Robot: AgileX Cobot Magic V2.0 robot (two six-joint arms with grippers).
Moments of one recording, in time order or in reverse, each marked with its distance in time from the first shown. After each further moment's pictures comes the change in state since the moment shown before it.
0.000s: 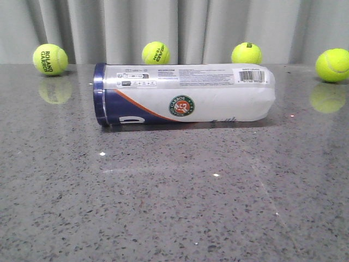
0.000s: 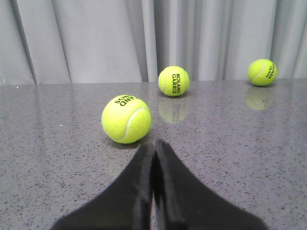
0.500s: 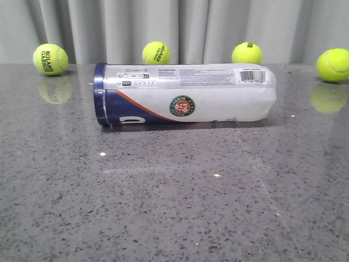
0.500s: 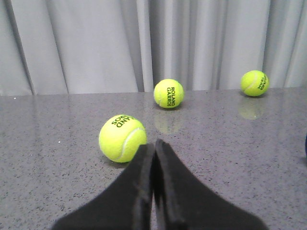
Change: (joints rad) left arm 0.000 0.034 -0.153 0.000 0.131 0.000; right arm 0.000 -0.086 0.057 0.000 -0.052 0.002
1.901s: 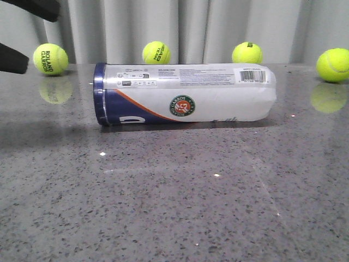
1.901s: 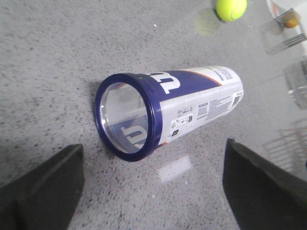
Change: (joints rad) left arm 0.000 1.265 -0.659 -1.130 0.750 0.664; right arm 0.000 0.000 0.000 0.000 0.000 0.000
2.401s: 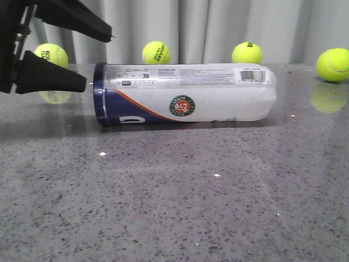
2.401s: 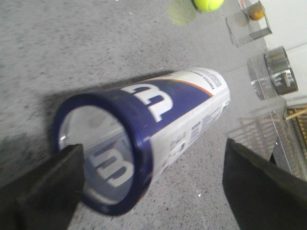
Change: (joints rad) left arm -0.114 0.238 -0.081 -0.187 0.024 0.151; right arm 0.000 0.000 0.000 0.000 0.000 0.000
